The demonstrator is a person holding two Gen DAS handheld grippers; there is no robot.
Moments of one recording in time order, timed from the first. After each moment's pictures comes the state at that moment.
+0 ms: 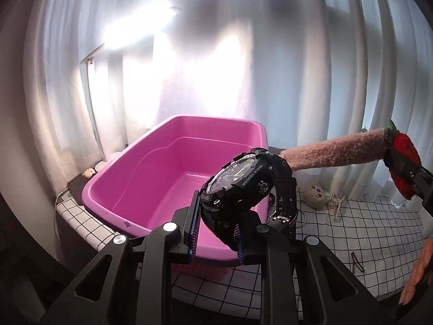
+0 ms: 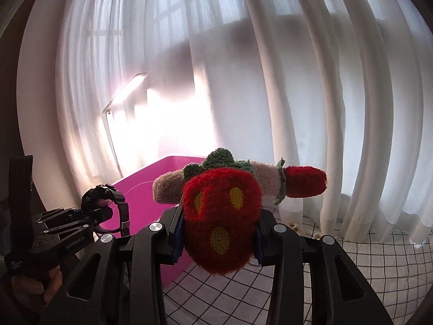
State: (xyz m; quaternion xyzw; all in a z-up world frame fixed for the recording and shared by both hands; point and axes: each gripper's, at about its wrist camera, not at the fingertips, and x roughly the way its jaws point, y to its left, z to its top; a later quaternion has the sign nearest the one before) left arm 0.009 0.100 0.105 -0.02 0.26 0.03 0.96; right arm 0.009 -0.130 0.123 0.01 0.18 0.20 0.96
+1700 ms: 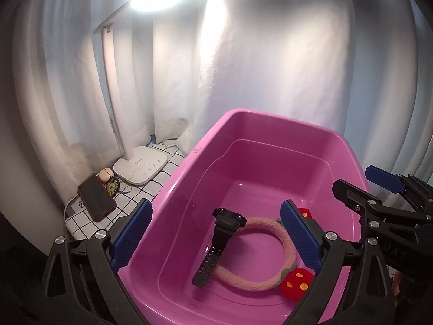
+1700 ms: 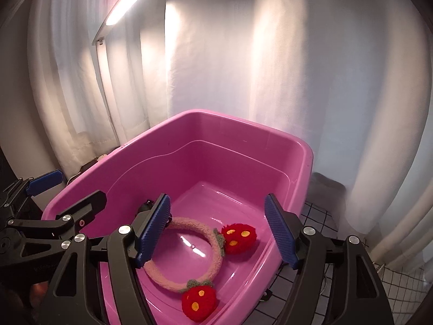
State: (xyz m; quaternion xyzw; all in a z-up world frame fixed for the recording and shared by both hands) left arm 0.119 0.212 0.089 -0.04 0.32 0.08 0.94; right arm 0.165 0.046 0.093 -0.08 0.32 0.21 0.92
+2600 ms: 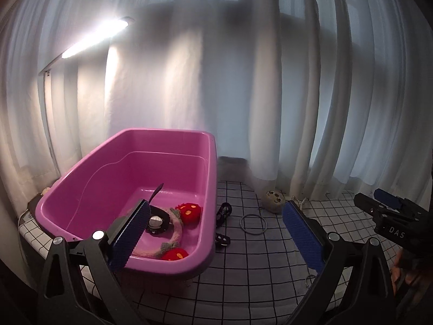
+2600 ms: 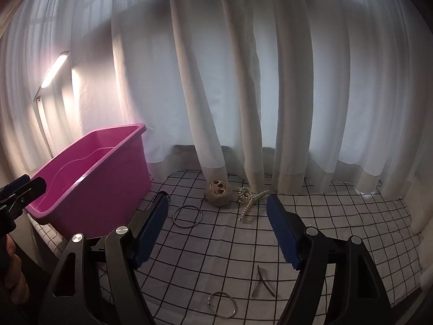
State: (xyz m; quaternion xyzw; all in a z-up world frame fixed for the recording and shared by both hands) left arm 0.006 0.067 0.093 -0.02 0.23 -0.10 0.97; right arm -0.008 -0.202 0.071 0.03 0.26 0.00 0.97
